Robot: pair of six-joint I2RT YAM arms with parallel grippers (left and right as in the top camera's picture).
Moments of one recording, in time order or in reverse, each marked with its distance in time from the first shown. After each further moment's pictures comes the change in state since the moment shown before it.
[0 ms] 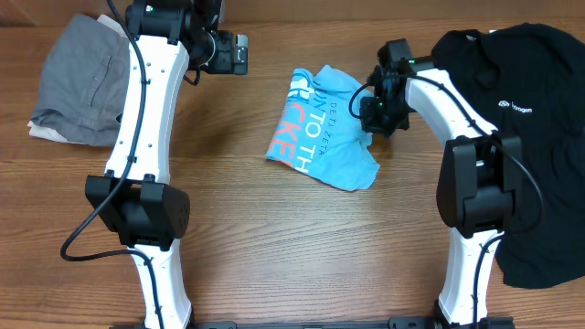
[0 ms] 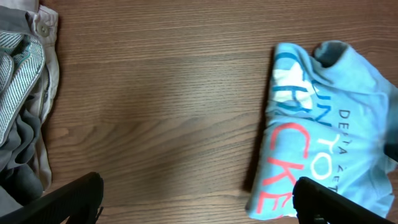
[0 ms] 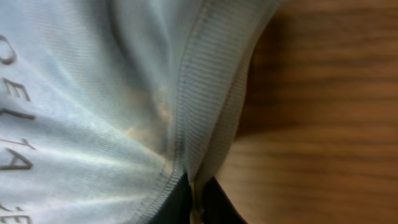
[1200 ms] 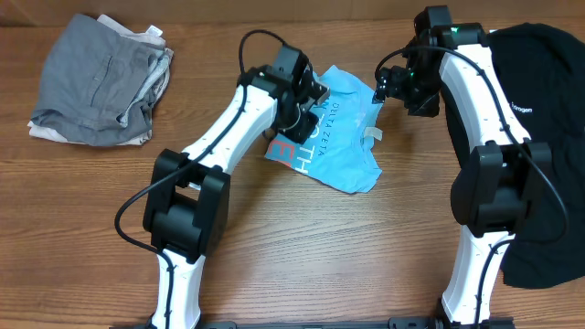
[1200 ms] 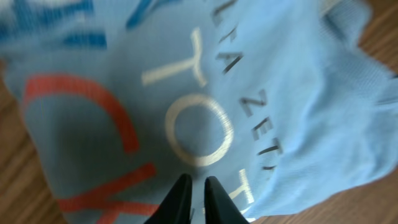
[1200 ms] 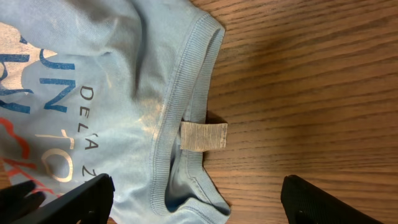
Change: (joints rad) left arm -0.294 0.000 -0.603 0.451 0.173 0.284; right arm -0.091 -0.016 0.268 -0.238 -0.044 0.092
